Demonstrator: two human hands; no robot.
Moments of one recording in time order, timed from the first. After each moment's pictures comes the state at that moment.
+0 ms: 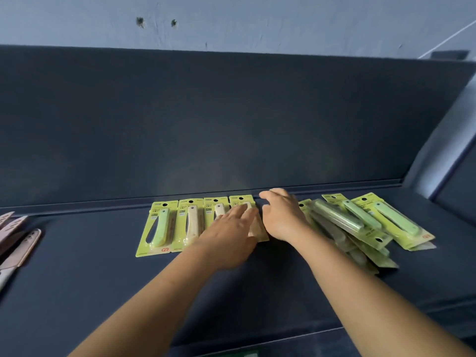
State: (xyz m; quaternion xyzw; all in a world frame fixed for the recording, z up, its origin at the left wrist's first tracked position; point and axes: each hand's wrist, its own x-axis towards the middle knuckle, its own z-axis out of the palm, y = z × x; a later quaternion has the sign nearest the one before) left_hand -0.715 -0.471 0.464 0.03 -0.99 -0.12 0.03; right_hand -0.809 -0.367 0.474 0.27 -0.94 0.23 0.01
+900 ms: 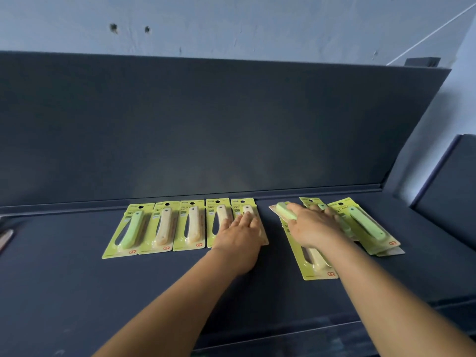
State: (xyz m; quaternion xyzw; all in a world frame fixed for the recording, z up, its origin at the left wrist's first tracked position) left_hand -0.772 -0.406 0.438 0.08 -1.00 0.02 -0.03; right_hand -0.857 -0.270 0.471 0.17 -0.98 0.07 -0.06
